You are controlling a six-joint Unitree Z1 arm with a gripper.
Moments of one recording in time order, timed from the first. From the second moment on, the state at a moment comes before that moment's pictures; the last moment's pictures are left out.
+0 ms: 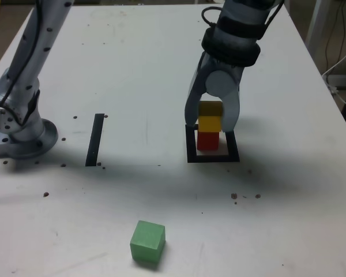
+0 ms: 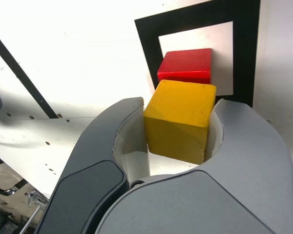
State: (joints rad) arm -0.02 2.18 -1.86 1.54 -0.08 0.17
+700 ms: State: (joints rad) arm -0.01 2.21 -1.85 1.54 -0.09 0.20
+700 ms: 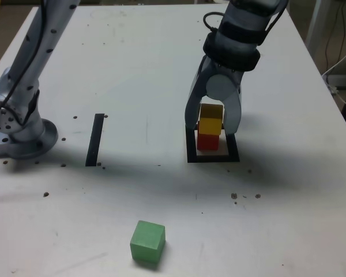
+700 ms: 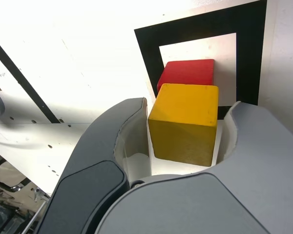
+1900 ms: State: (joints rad) arm -0.48 1.84 -1.46 1.39 -0.12 -0.11
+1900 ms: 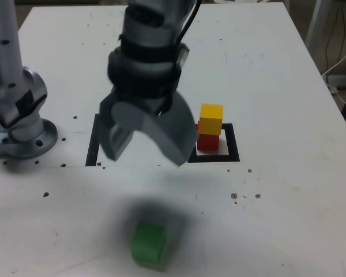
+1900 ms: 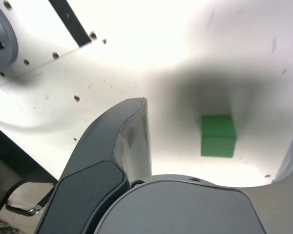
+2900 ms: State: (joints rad) arm -0.65 2.08 -1.49 1.27 -0.30 -0.18
